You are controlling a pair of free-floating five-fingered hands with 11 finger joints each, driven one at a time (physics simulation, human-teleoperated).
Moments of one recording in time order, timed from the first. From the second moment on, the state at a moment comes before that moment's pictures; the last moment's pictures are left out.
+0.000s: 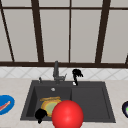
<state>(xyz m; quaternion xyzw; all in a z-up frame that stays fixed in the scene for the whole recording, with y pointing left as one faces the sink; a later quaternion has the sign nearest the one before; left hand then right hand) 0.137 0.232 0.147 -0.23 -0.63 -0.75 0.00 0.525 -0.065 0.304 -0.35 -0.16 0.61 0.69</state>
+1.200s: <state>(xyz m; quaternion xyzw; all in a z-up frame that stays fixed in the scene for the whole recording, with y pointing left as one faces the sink) 0.137 0.232 0.147 -0.23 -0.63 -0.75 0.00 0.465 -0.153 0.263 -0.33 -0.29 0.61 0.66</state>
